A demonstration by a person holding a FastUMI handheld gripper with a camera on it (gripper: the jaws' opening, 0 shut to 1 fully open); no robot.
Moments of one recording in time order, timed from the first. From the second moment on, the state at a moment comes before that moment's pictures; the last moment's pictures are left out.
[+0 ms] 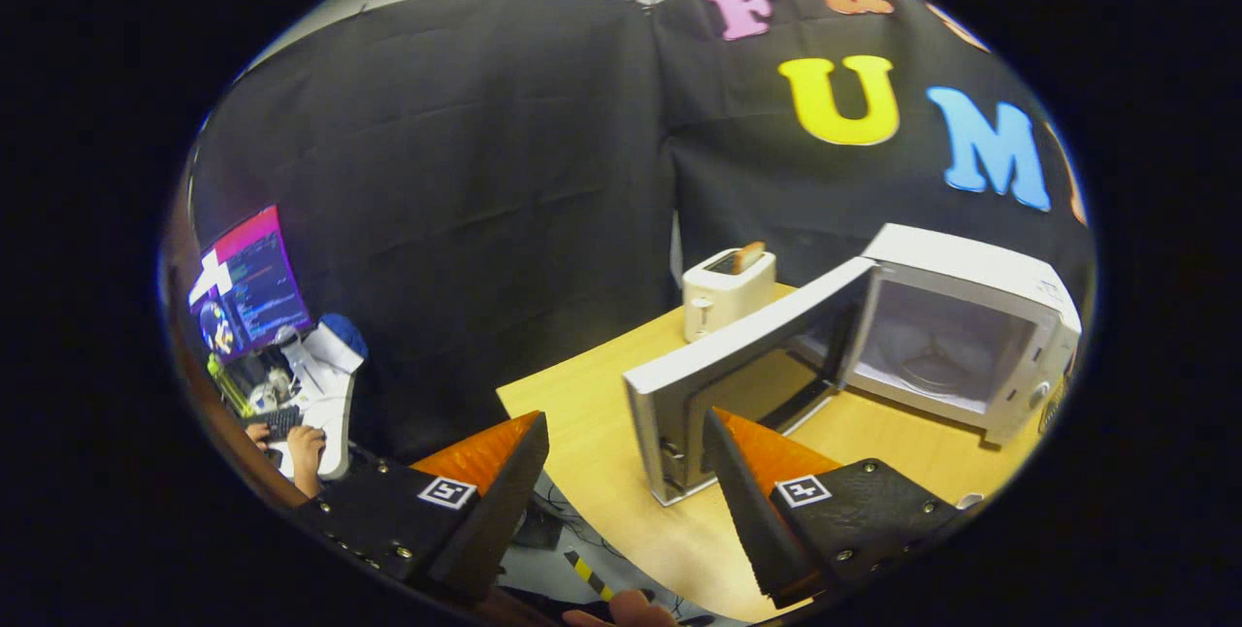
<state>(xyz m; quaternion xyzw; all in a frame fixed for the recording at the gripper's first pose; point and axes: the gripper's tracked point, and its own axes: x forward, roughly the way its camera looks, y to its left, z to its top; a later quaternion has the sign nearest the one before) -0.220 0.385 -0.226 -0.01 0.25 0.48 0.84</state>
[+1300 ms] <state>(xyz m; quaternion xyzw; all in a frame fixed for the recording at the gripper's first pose) -0.090 0.046 -0.411 0.11 0.52 0.12 0.84</state>
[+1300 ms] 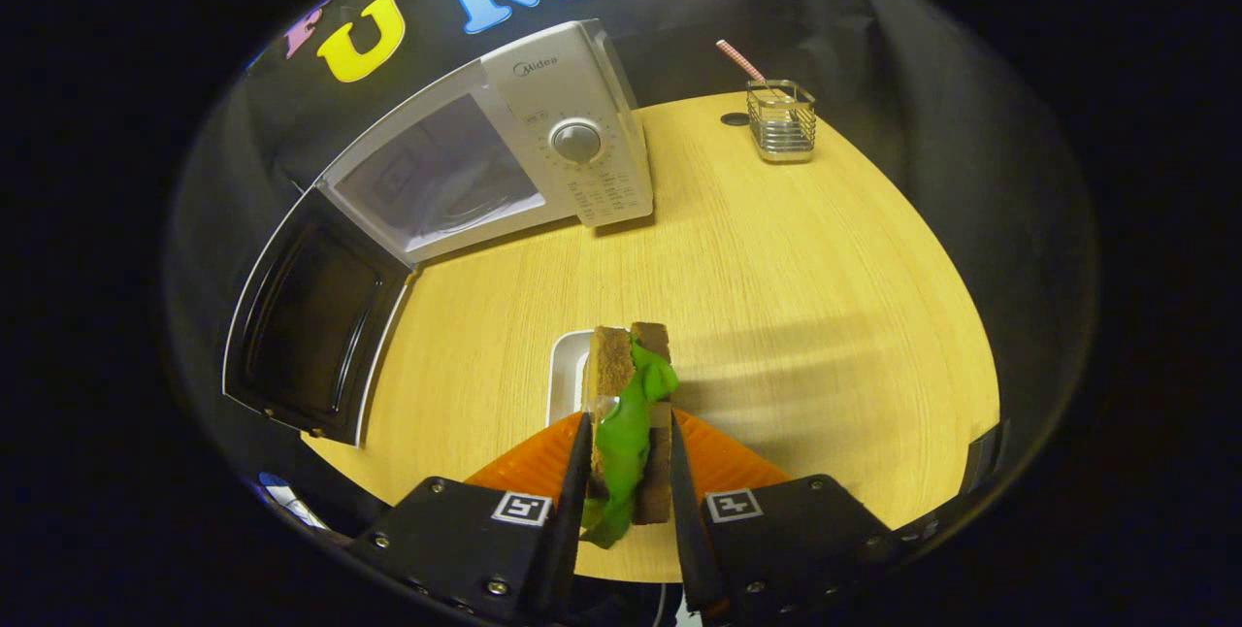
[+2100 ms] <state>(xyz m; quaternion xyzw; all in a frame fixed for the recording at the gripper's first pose) -0.001 0.198 -0.333 0.44 0.39 0.15 0.79</state>
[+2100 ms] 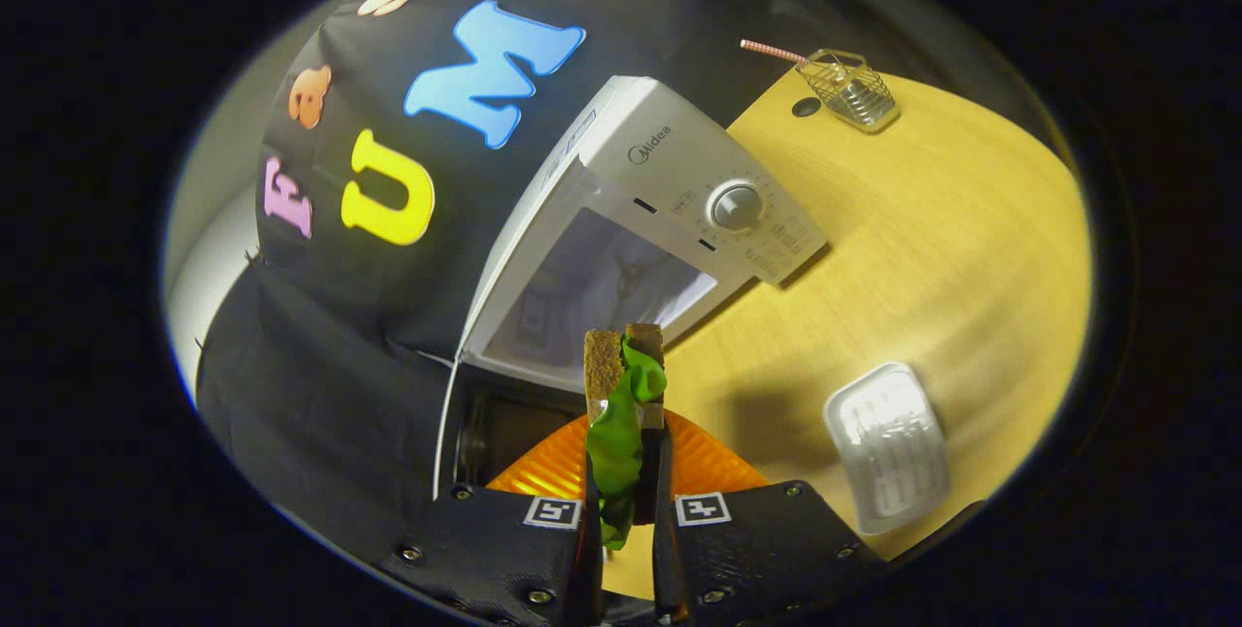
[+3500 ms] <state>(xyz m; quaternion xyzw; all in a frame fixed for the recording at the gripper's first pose) 0.216 0.298 -0.436 0.63 0.21 -0.06 0.75</state>
